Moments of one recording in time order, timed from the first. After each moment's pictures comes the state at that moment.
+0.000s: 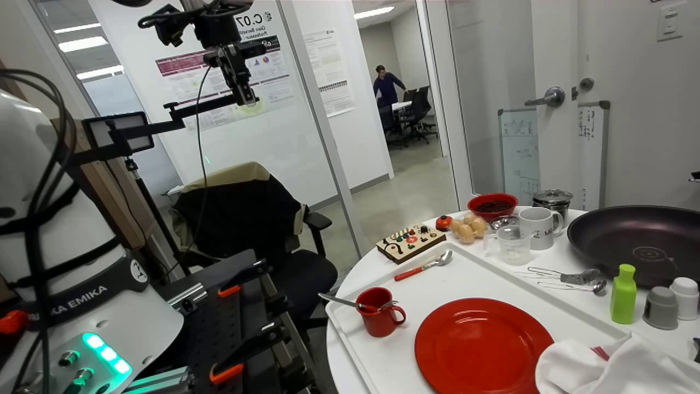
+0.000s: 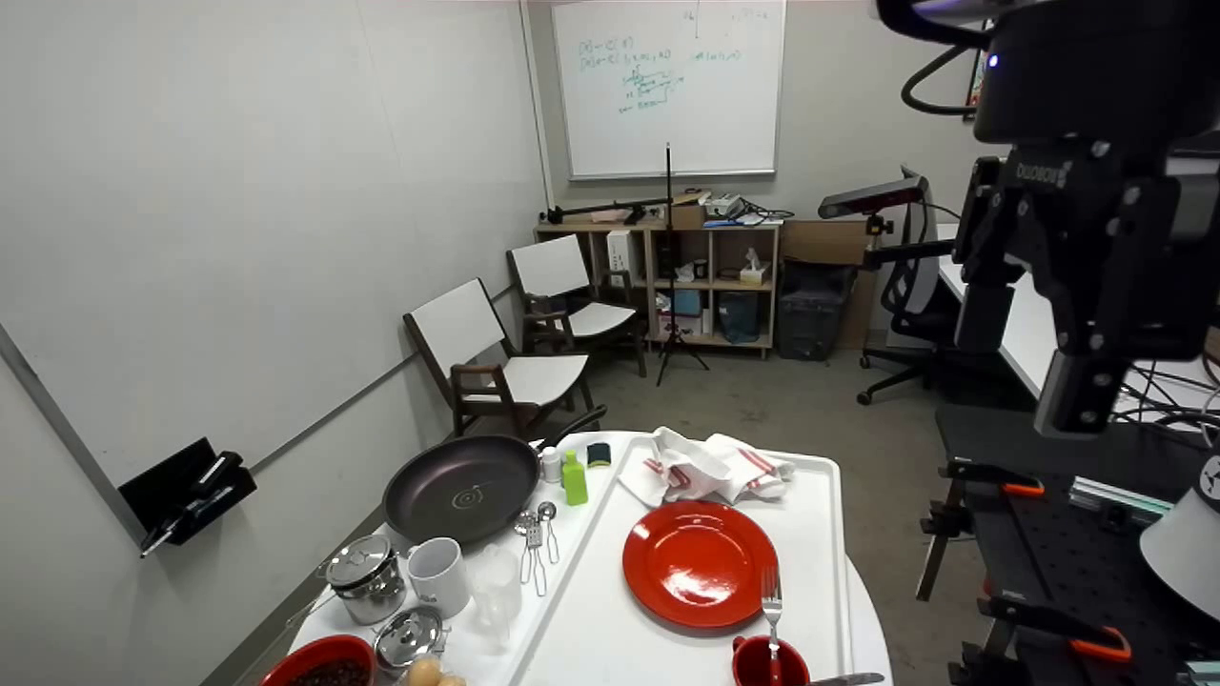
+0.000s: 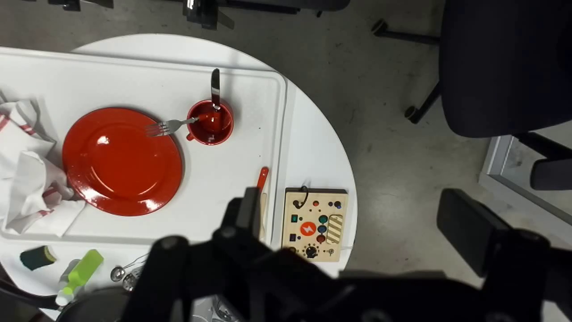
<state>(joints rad) 0.24 -0.63 0.30 -2.59 0.23 2.01 0.29</state>
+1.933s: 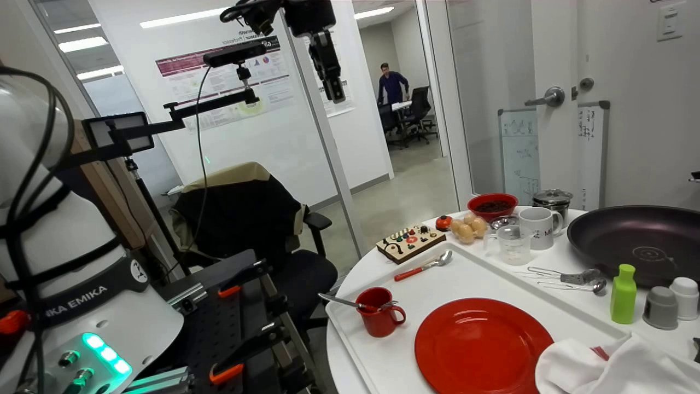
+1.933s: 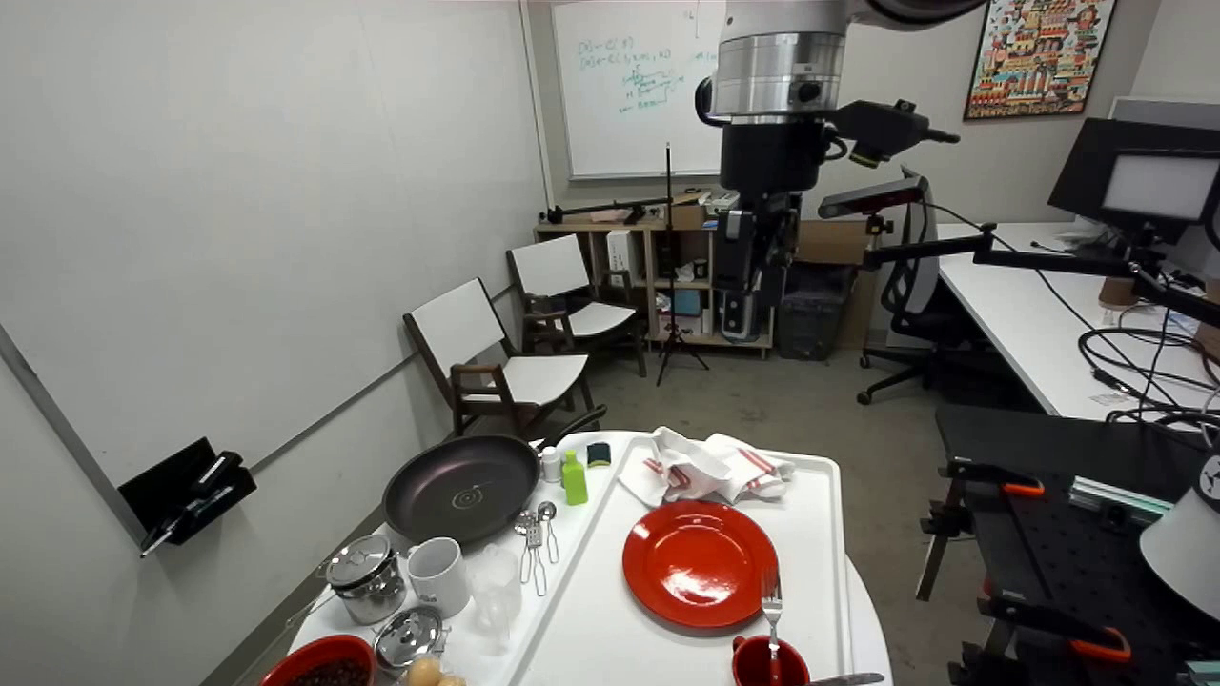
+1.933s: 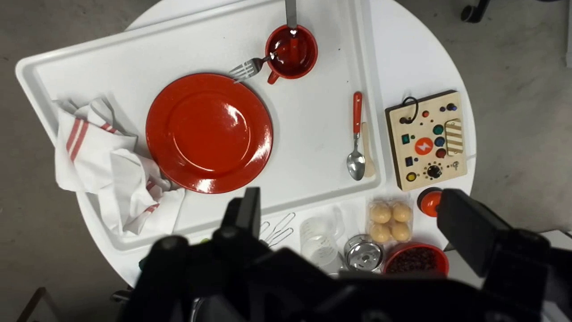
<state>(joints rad) -0.01 -0.30 0.09 -2.46 0.08 2.22 0.26</state>
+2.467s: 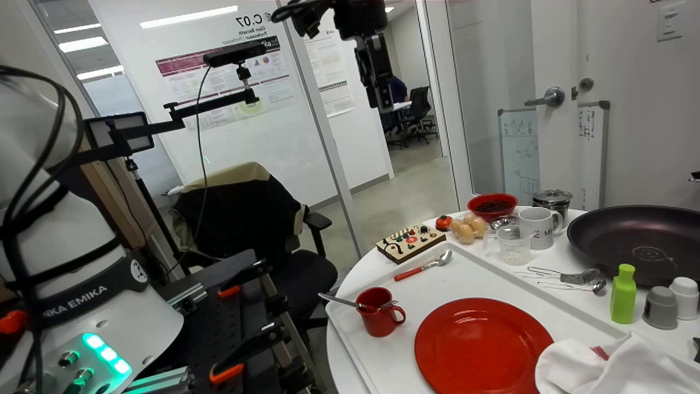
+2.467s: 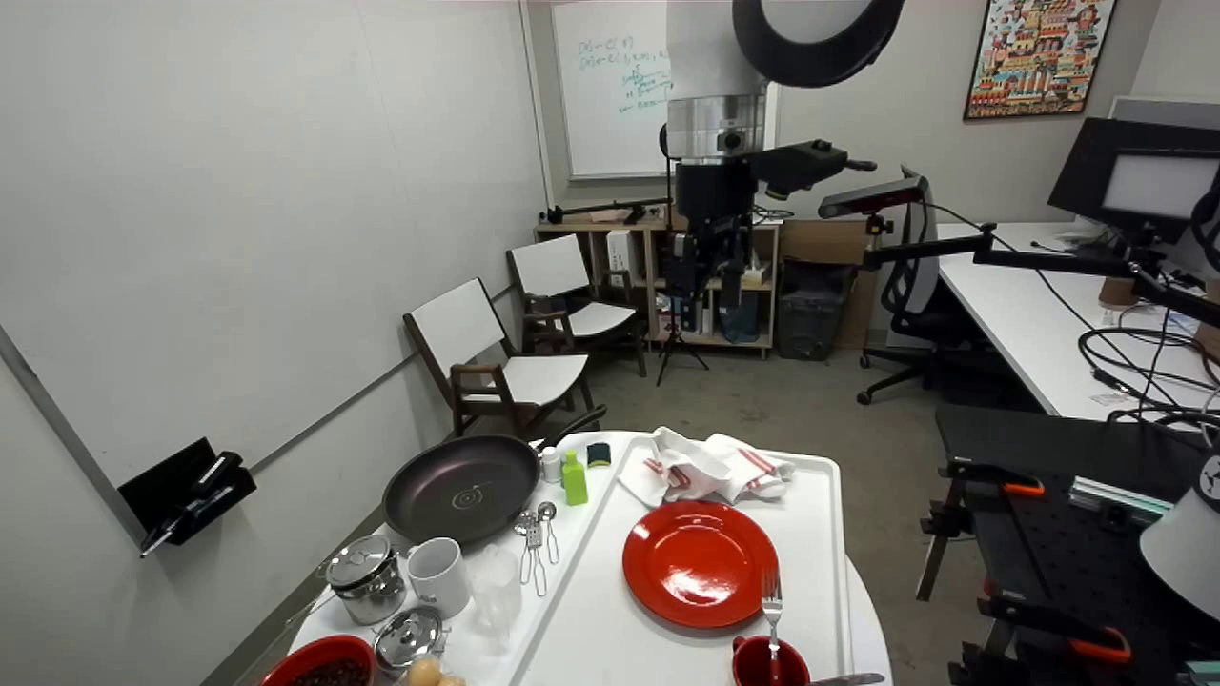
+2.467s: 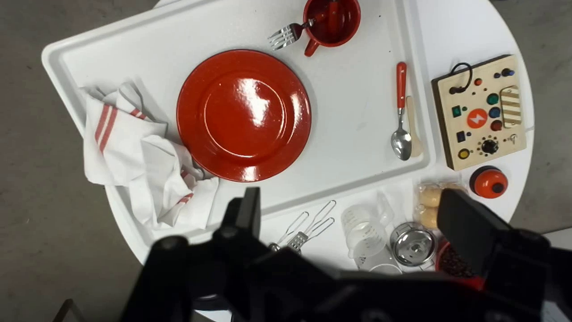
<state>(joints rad) -0.06 -0.09 0.00 -2.32 0.03 2.25 0.21</state>
